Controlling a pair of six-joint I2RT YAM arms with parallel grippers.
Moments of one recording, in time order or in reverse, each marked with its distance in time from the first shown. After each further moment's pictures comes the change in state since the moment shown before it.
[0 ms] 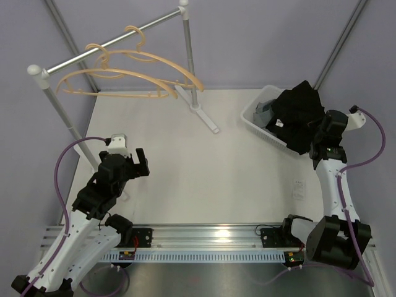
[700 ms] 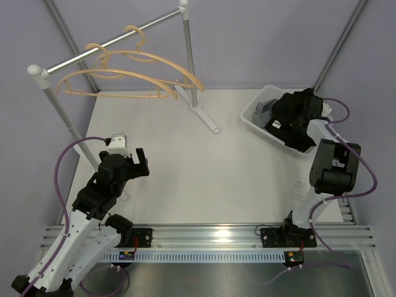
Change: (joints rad) left arm 0.000 0.000 0.000 0.000 0.000 0.000; right arm 0.026 0.711 0.345 -0.160 -0.104 -0.093
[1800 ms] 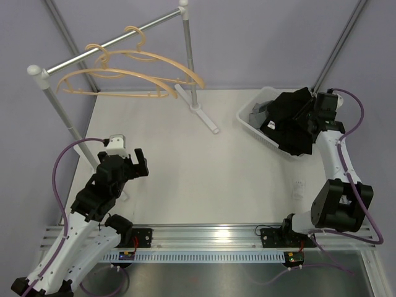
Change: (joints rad) left arm 0.002 -0.018 0.000 0.000 -0.003 0.000; right arm 0.013 -0.344 -0.040 -0.141 -0.106 -0.107
